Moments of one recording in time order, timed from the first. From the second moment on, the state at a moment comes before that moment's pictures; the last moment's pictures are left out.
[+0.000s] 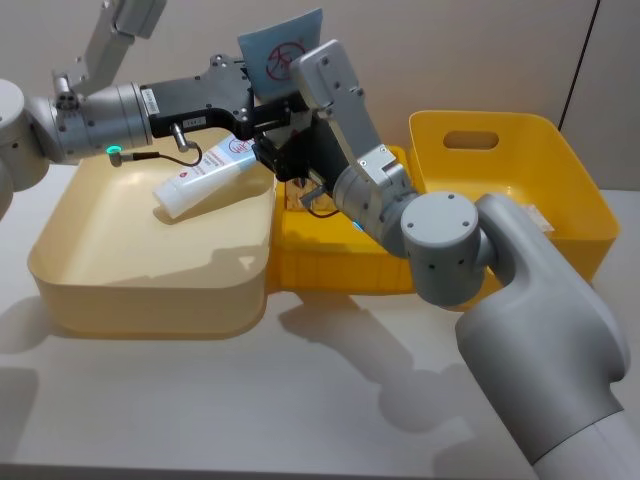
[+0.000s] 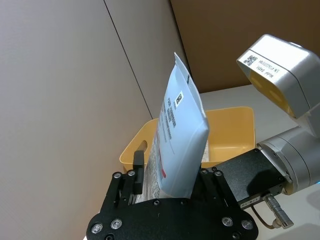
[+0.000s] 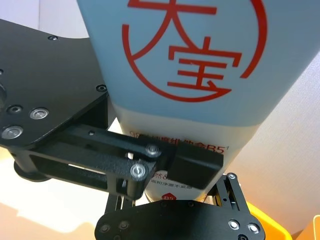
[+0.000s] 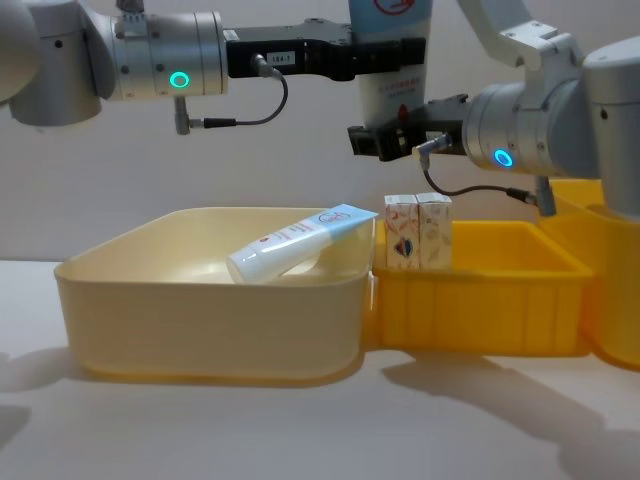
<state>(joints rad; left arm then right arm) -1.30 0.01 0.61 -0.18 -0.54 -0.47 -1.22 0.64 0.08 -0.41 -1.22 -0.05 0.22 0.18</state>
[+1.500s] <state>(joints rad) -1.30 0.01 0.61 -0.18 -0.54 -0.47 -1.22 0.60 0.15 -0.23 -1.29 -0.04 0.23 0.07</state>
